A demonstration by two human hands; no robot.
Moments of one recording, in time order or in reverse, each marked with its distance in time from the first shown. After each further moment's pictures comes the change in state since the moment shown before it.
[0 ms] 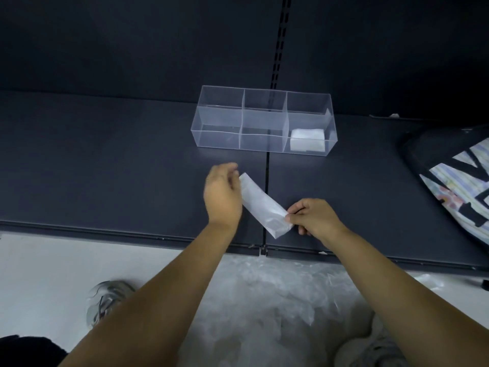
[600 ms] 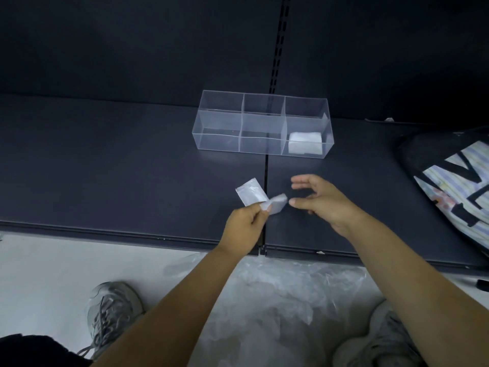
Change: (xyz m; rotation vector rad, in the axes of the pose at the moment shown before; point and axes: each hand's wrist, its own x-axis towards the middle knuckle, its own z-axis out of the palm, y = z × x) left_hand -0.051 -0.009 0.004 -0.143 -0.523 0.035; right_hand -0.013 -0.038 -0.029 0.047 -0.083 -0.115
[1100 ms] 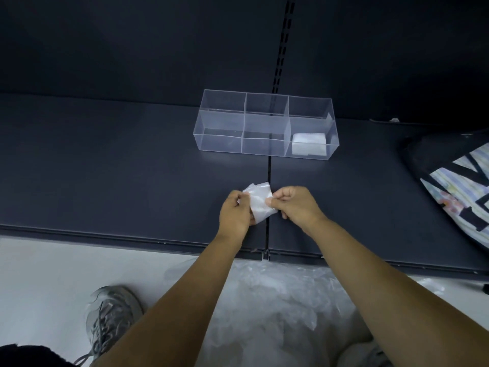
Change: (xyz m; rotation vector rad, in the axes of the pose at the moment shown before) left_hand 0.031 0.004 -0.007 -0.485 0.202 -0.493; right_hand 0.038 0.011 0.054 -0.012 0.091 -0.032
